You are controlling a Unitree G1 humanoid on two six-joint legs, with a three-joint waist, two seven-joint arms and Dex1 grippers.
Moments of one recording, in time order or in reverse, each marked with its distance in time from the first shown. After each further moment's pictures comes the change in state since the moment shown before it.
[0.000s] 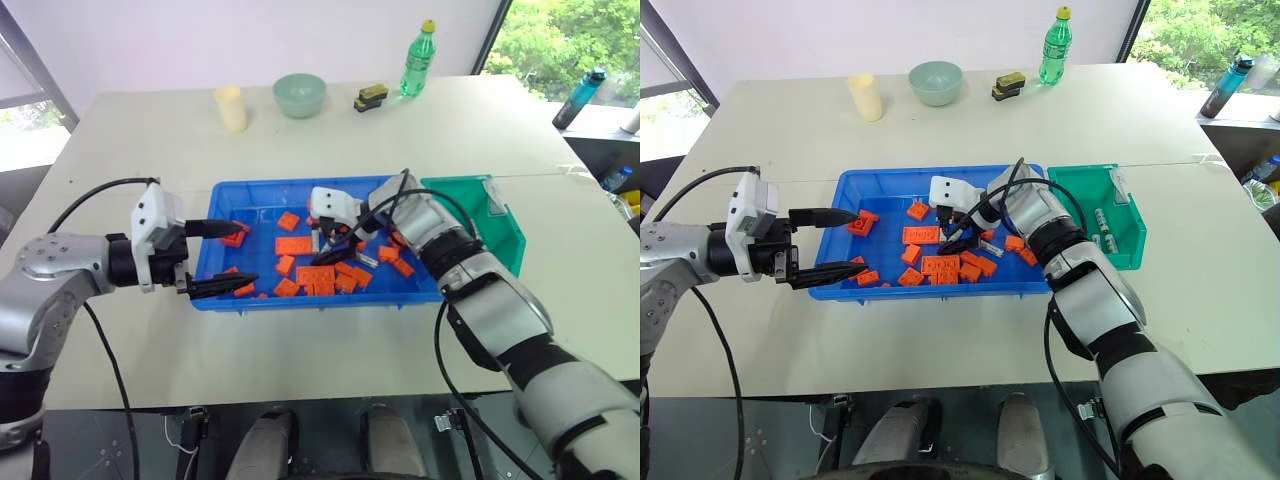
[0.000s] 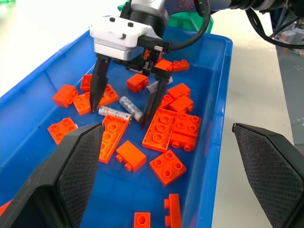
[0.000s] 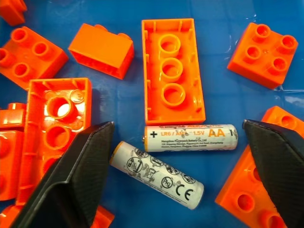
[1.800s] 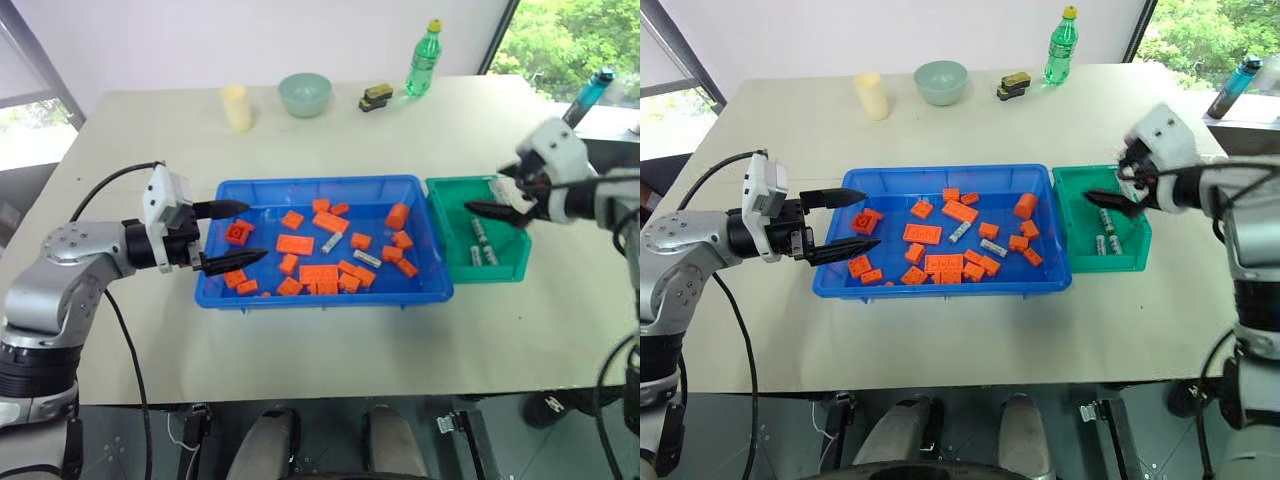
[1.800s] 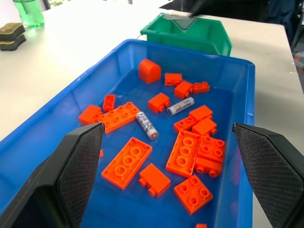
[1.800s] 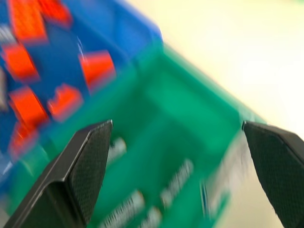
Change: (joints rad) left arm -0.111 -0.112 -0.042 0.110 0.054 -0.043 0.022; right arm 0.370 -0.616 -0.497 -0.903 0.359 0.694 -0.207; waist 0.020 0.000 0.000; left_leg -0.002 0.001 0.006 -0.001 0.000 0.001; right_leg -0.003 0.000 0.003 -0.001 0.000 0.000
